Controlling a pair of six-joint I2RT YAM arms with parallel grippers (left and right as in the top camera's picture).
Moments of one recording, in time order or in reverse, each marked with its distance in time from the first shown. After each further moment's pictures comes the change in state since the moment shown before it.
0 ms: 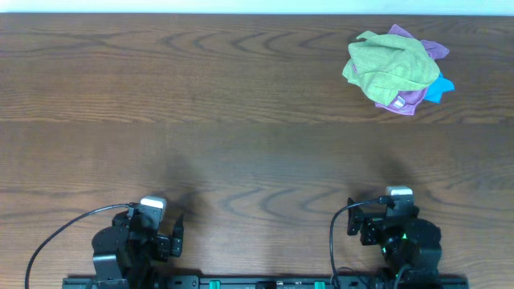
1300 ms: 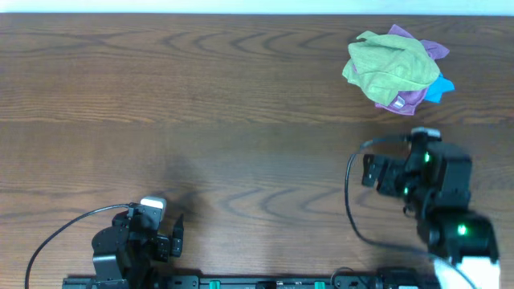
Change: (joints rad) left arm 0.000 -0.003 0.001 0.000 0.000 0.001; right arm -0.002 0.827 0.639 -0.061 0.072 0.166
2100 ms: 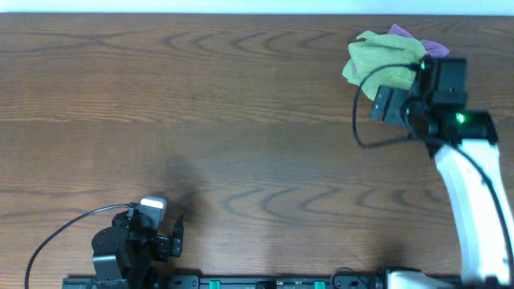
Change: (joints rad) left arm 0.000 0.000 0.001 -0.002 0.000 0.002; right arm -0.008 0.603 0.485 -0.005 0.155 0.013
